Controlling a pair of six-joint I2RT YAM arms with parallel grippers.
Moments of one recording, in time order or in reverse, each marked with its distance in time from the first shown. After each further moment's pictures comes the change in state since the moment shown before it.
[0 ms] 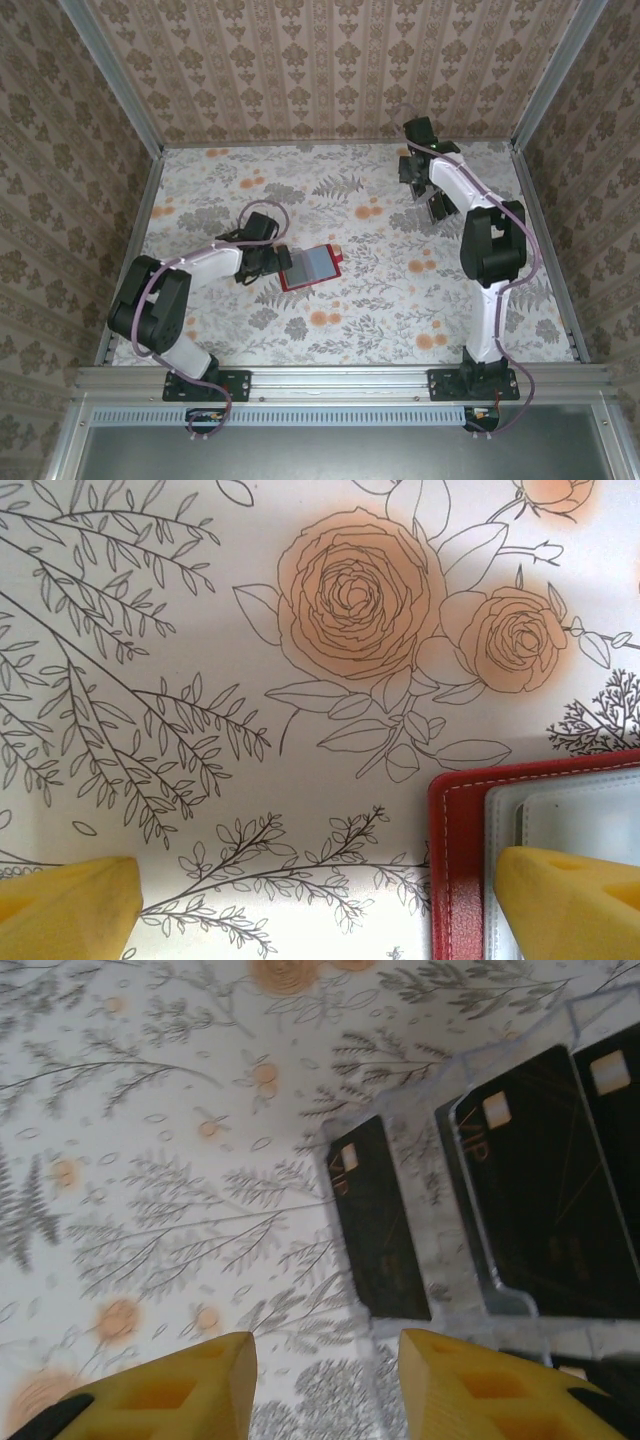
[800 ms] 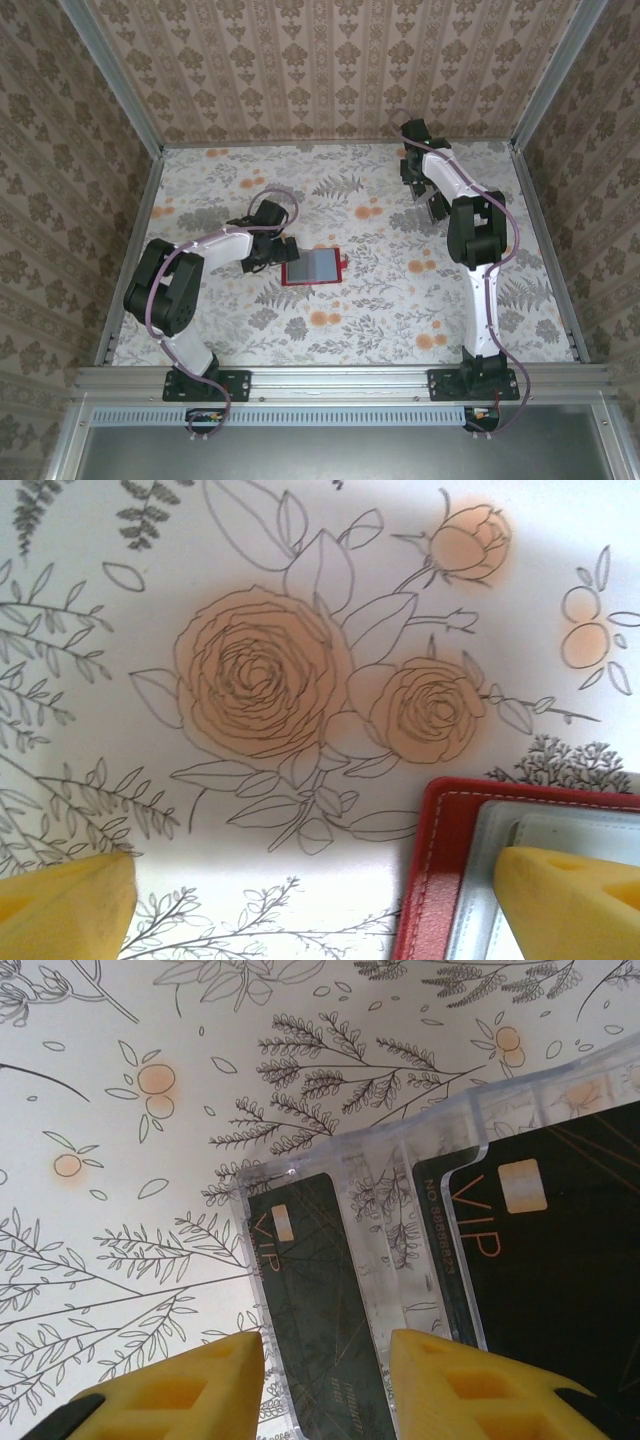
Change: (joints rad) left arm -0.016 0.122 0.158 -0.070 0.014 0.010; right arm -0.034 0.236 0.224 -0.097 0.065 -0.039
